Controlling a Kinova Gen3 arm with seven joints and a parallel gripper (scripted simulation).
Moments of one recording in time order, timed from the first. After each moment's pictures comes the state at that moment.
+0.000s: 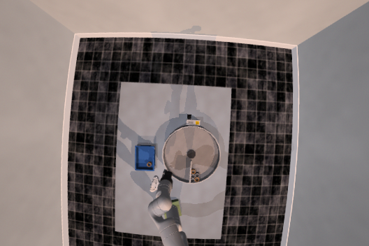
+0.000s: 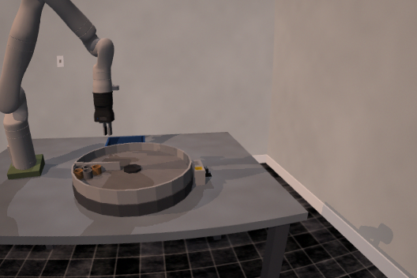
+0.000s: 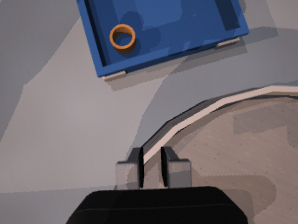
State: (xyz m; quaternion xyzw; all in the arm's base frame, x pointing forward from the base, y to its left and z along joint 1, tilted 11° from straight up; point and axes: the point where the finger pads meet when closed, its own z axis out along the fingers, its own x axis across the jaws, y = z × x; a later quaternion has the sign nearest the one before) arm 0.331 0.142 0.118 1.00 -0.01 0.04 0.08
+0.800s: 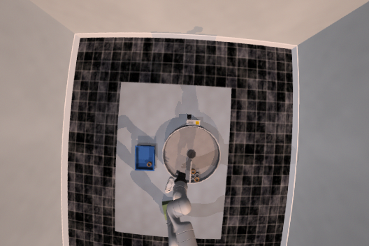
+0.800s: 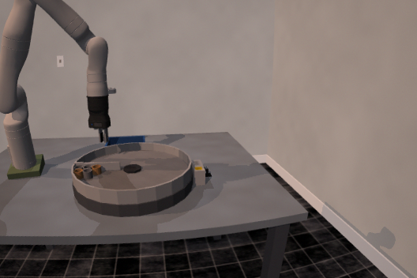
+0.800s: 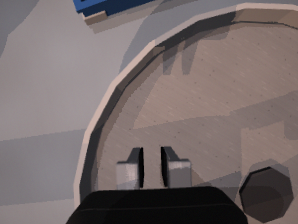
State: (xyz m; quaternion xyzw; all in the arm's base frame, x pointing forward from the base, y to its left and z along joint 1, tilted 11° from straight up) arm 0.345 0.059 0.131 0.99 -0.03 0.04 0.09
